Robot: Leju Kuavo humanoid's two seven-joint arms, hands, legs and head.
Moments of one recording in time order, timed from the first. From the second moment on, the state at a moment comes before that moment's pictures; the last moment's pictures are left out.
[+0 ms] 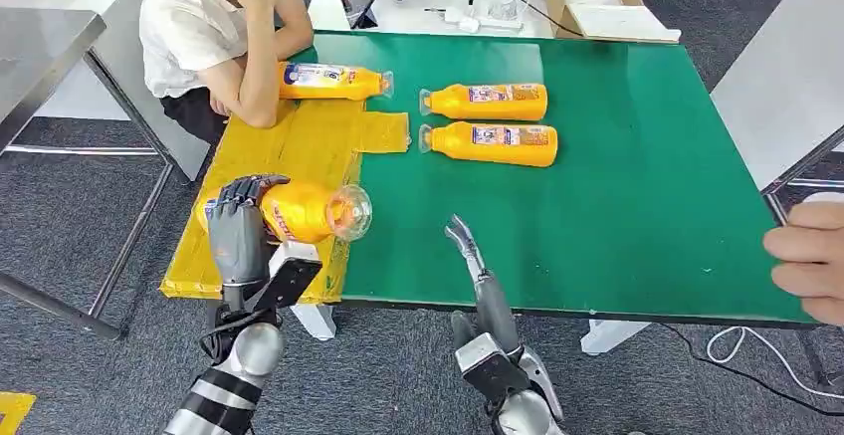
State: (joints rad) left arm -0.22 -0.17 -0.25 -1.27 -0.97 0.69 -0.22; right arm -0.07 0.09 0.53 -1.35 0.45 -0.19 -0.65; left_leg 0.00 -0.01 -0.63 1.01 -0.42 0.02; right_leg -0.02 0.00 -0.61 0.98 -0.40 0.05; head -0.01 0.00
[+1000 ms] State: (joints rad) left arm -0.71 -0.13 -0.23 -0.37 -1.08 0.28 0.13; right arm -0.14 0.17 0.57 -1.26 0.29 -0.06 -0.67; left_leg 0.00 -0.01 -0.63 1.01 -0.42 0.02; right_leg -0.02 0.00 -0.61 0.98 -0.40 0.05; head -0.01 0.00
